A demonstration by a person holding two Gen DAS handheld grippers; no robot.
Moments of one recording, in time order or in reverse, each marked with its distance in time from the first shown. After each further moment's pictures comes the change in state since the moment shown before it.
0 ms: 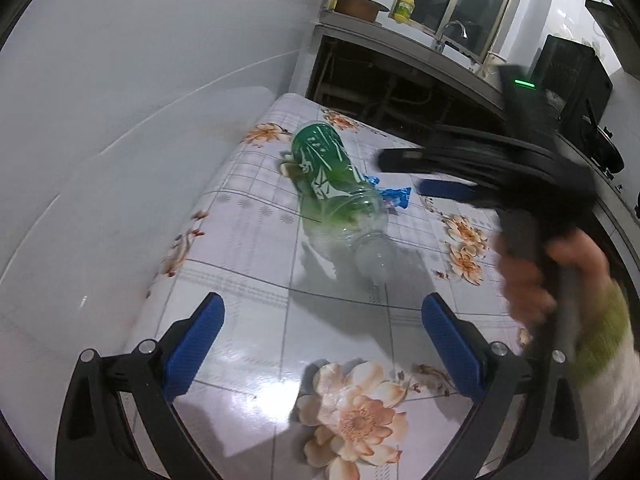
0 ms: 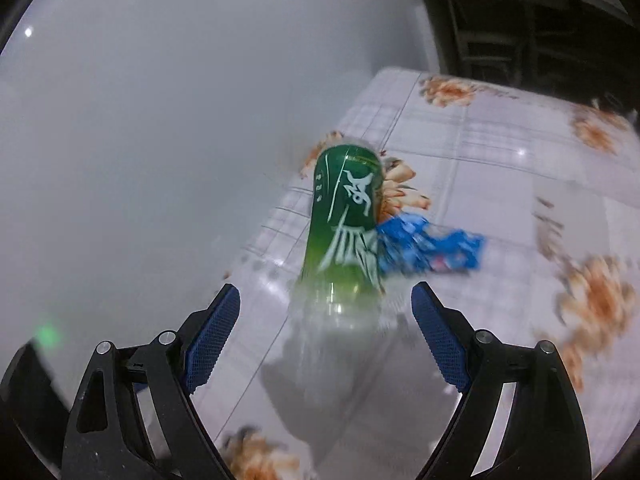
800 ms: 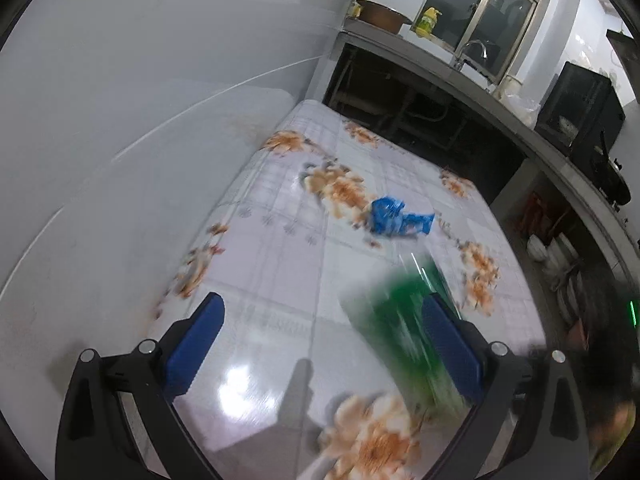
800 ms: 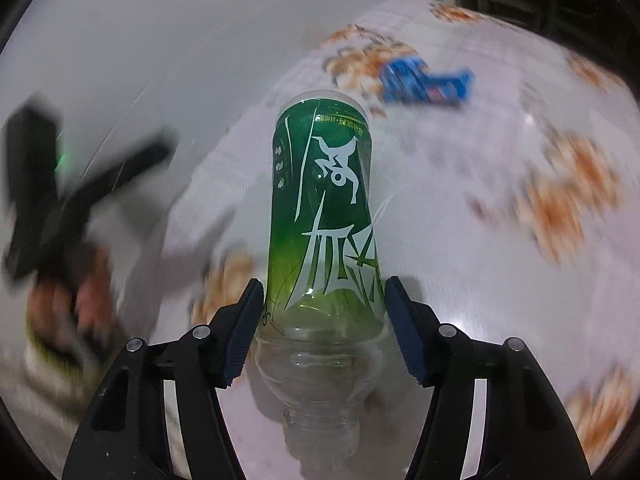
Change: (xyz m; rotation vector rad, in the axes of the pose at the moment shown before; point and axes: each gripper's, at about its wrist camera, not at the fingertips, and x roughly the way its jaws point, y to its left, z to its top) left arm 0.020 0.020 0.023 -0.079 -0.023 -0.017; right arm -0.055 -0.009 -0.141 -0.085 0.207 -0.003
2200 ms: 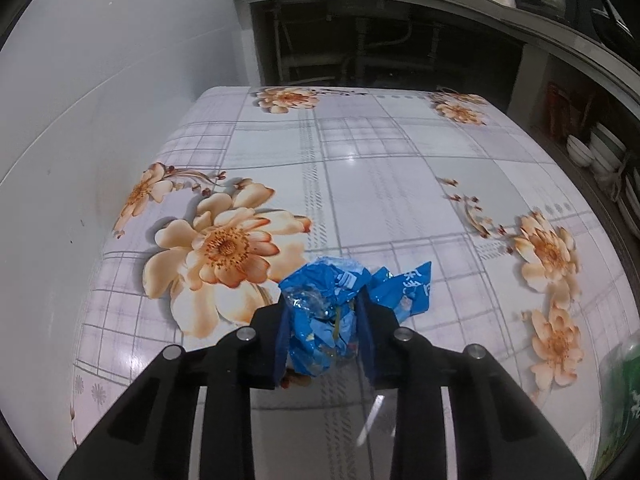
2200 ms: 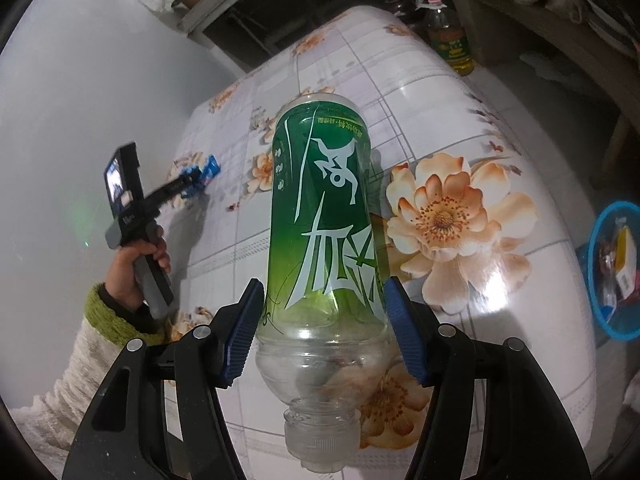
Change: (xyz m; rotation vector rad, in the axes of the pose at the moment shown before) left arm 0.198 -0.115 0.051 0.399 0.148 0.143; right arm -0.111 -0.112 -0.141 0.712 -0.352 -0.099
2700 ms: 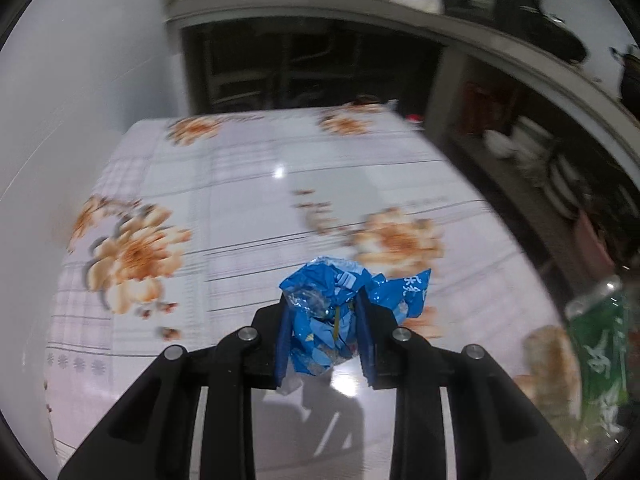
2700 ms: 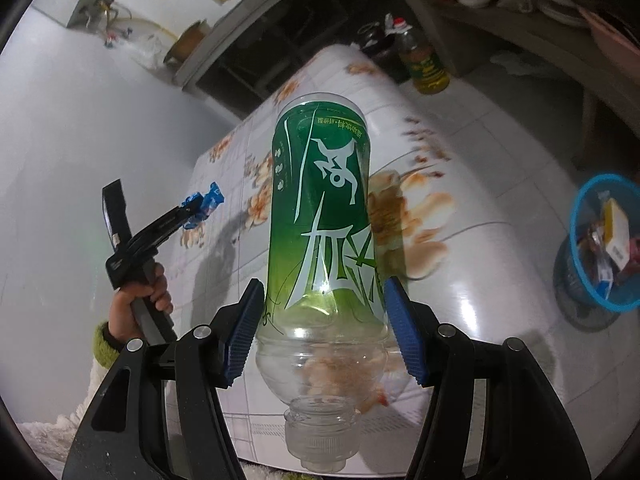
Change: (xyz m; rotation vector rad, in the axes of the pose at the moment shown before) left arm -0.077 -0.083 -0.004 0.086 -0.042 -0.237; right arm -0.058 -0.049 -0.015 0.119 -0.135 0.051
